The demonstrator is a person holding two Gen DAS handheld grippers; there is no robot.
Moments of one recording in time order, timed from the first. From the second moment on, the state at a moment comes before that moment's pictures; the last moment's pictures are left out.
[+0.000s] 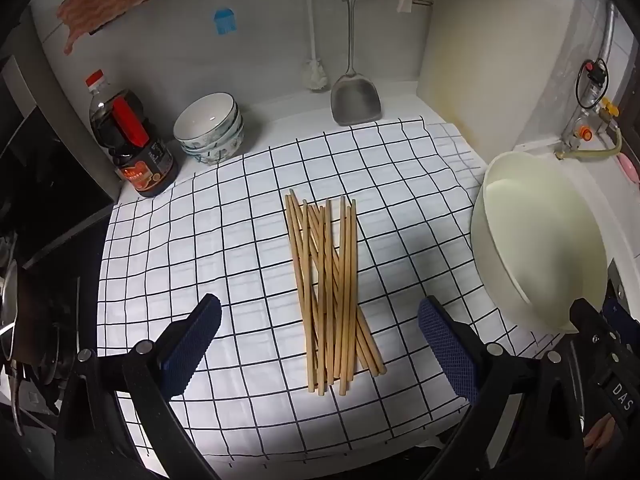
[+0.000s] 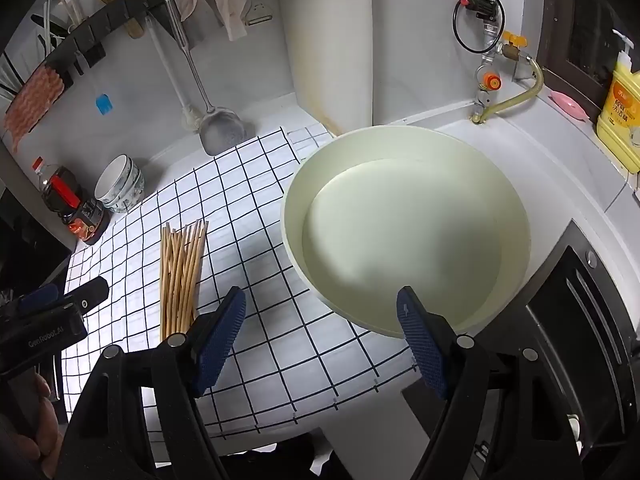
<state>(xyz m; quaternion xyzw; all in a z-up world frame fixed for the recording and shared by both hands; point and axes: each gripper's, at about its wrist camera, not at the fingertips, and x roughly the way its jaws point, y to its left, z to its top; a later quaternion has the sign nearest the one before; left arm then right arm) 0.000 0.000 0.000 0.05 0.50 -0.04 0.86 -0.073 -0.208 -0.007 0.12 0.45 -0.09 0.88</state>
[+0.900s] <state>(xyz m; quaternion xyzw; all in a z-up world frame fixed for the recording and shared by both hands) -0.004 0.008 0.005 0.06 0.49 -0.03 0.87 -0.072 -0.205 -0.007 0.12 0.45 -0.09 0.88</state>
